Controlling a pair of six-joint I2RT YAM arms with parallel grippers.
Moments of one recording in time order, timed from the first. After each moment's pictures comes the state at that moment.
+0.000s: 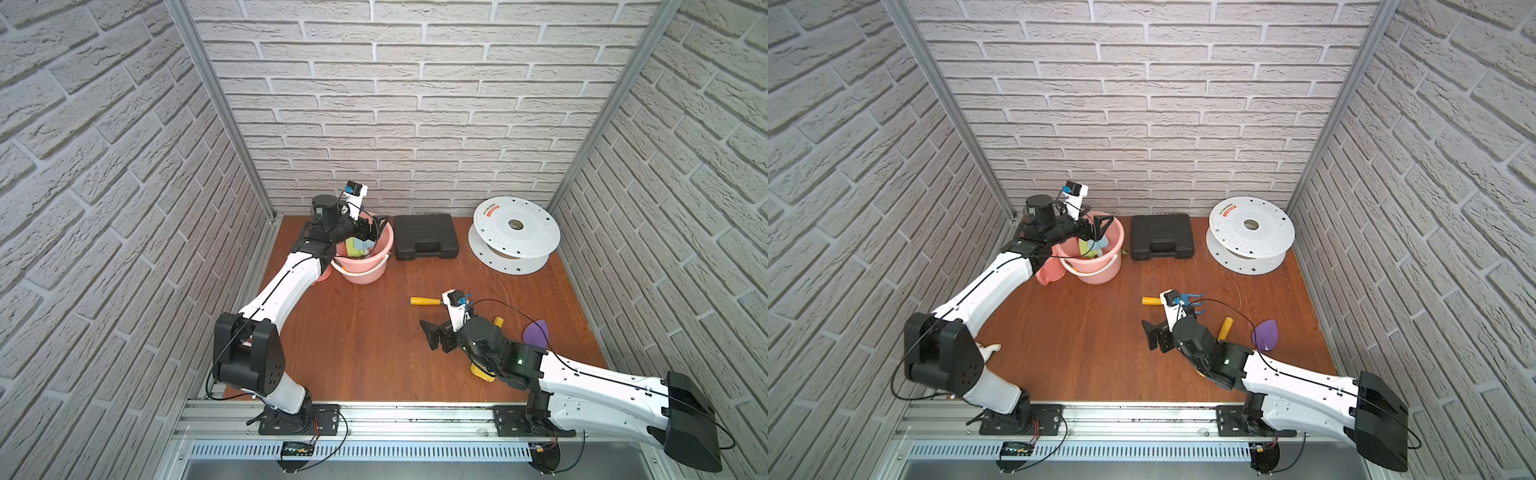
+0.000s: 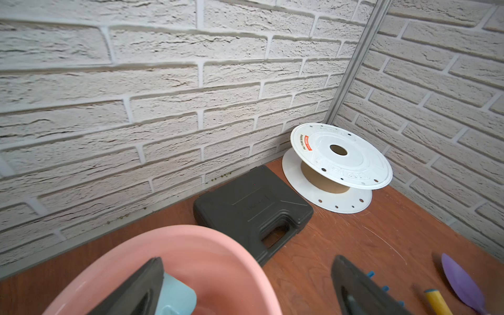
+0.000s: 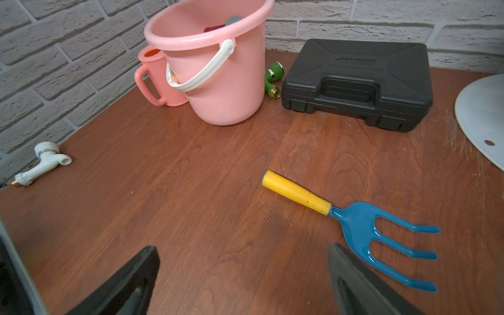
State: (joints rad) left arm -0.22 1.53 1.28 -0.04 0.39 -0.07; right arm 1.00 1.00 0.53 -0.04 0.42 0.41
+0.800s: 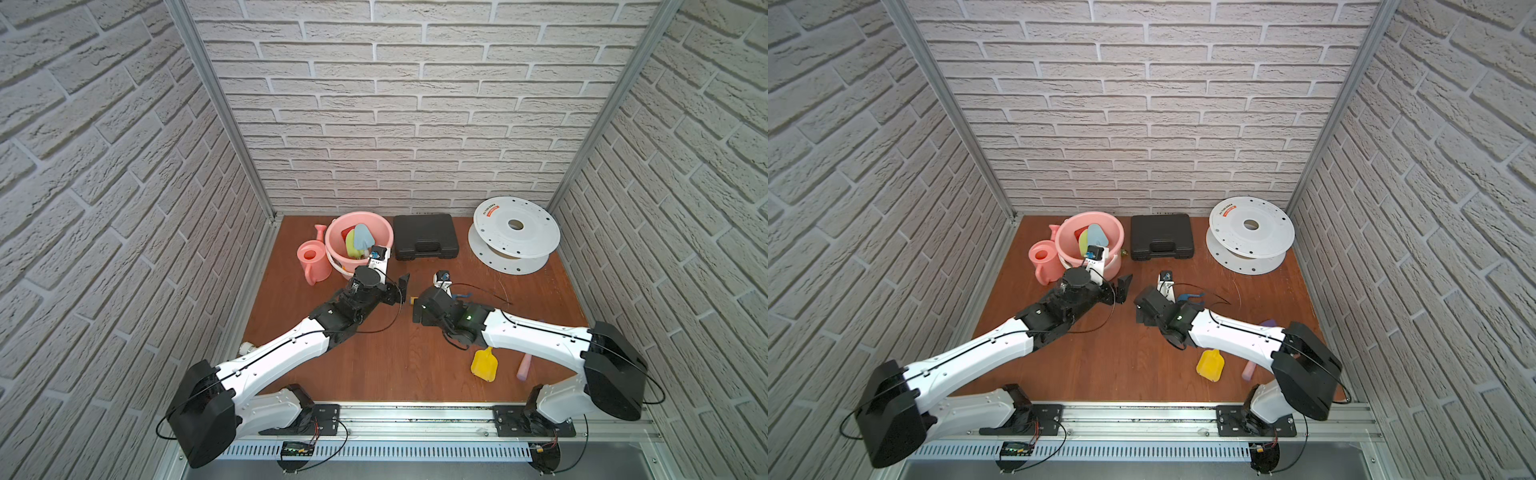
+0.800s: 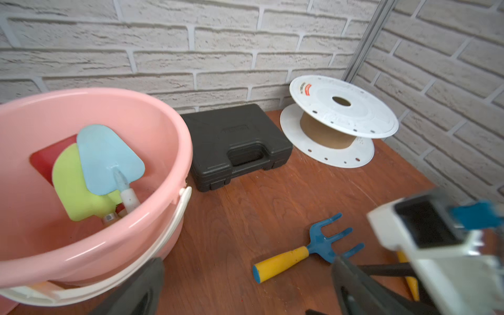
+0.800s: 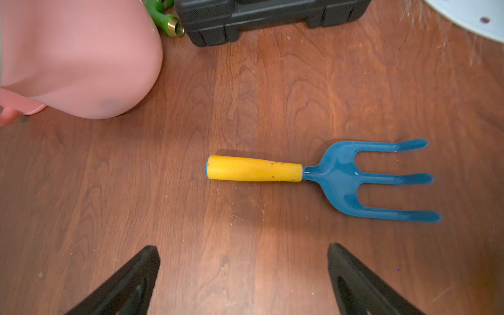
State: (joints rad) left arm -0.69 1.12 0.76 0.03 -0.26 -0.28; right arm 0.88 1.54 0.97 -0.44 0.47 0.90
